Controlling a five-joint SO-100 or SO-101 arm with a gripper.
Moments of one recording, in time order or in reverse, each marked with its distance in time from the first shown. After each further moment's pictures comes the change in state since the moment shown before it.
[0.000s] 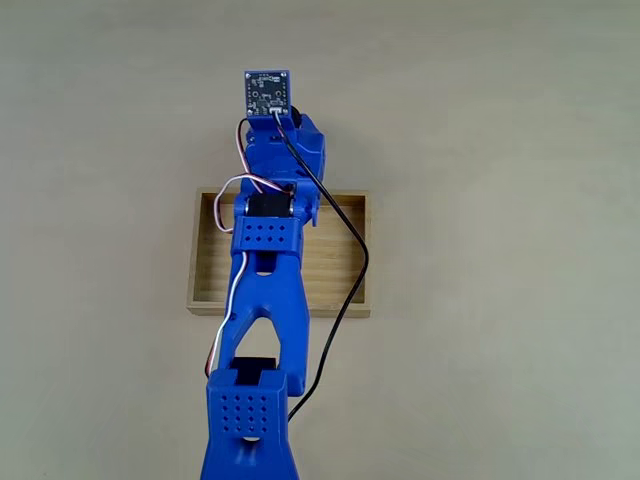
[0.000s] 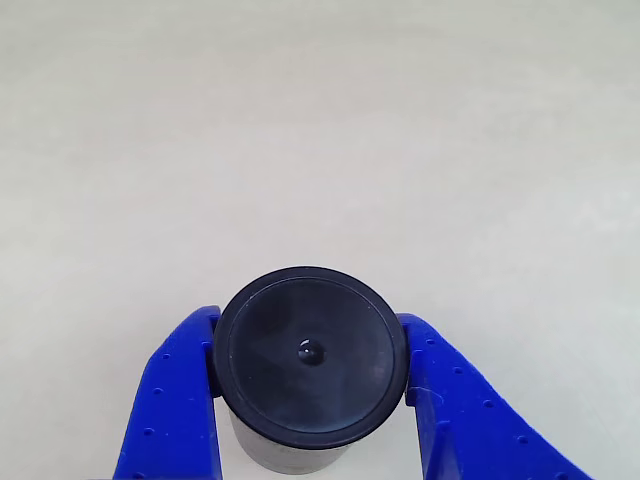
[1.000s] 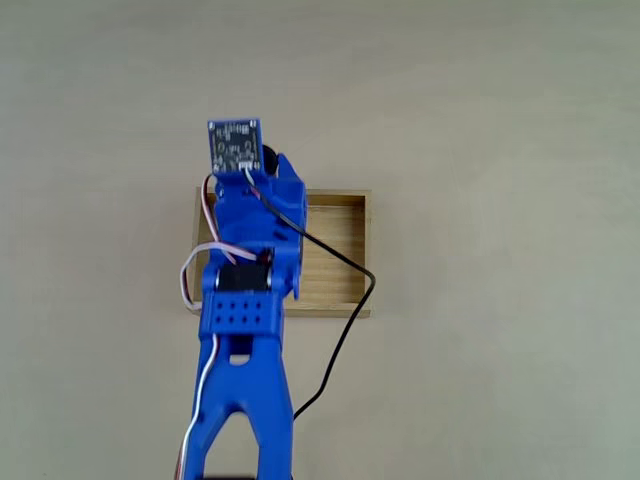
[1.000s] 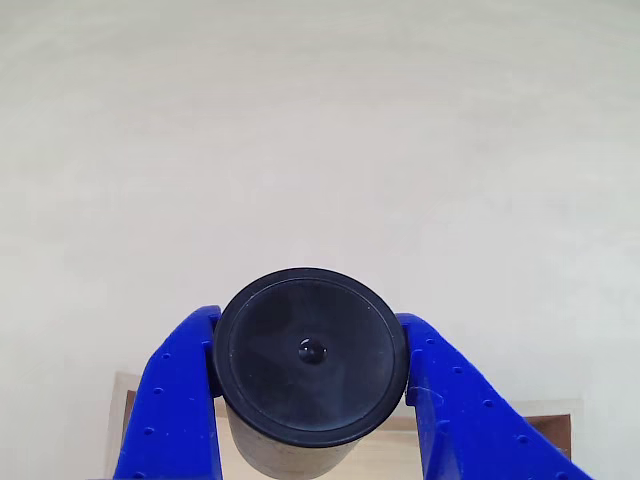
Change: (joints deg) arm -2.4 -47.8 51.5 -4.5 0.7
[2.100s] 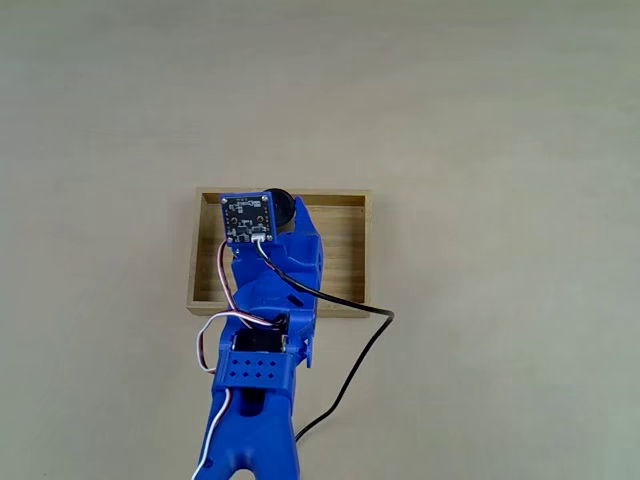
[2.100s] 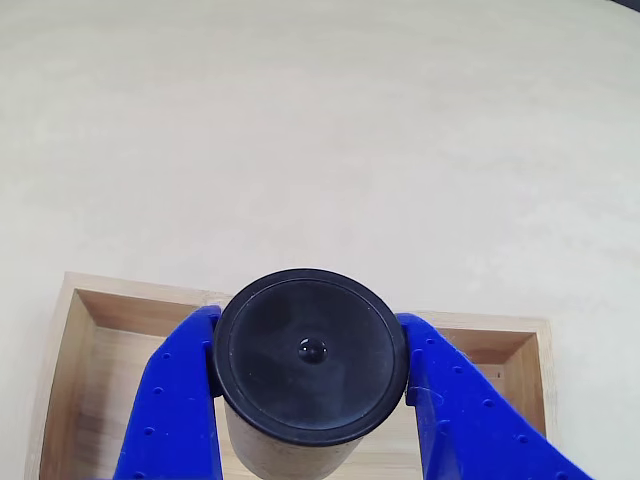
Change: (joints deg) arm 2.8 -10.5 26.2 -20.8 4.0
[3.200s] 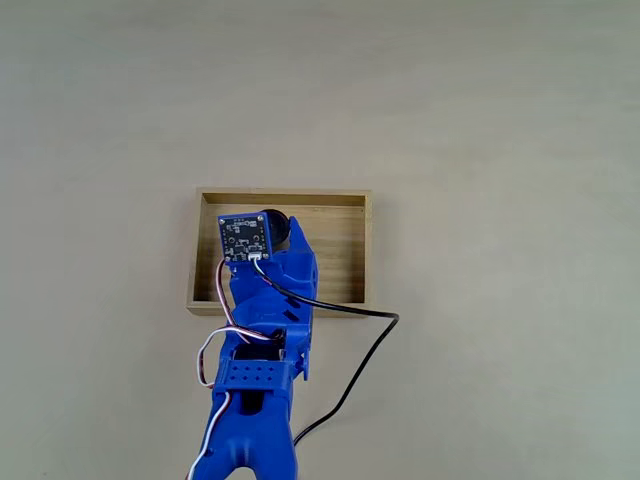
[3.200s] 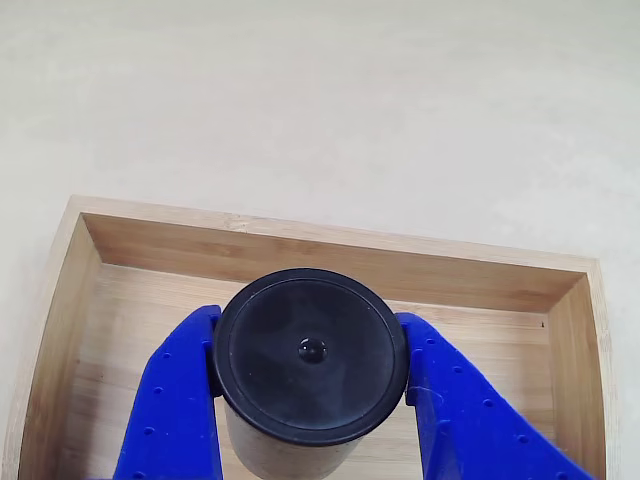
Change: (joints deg) arm -1.2 4.5 6.9 -9.9 0.0
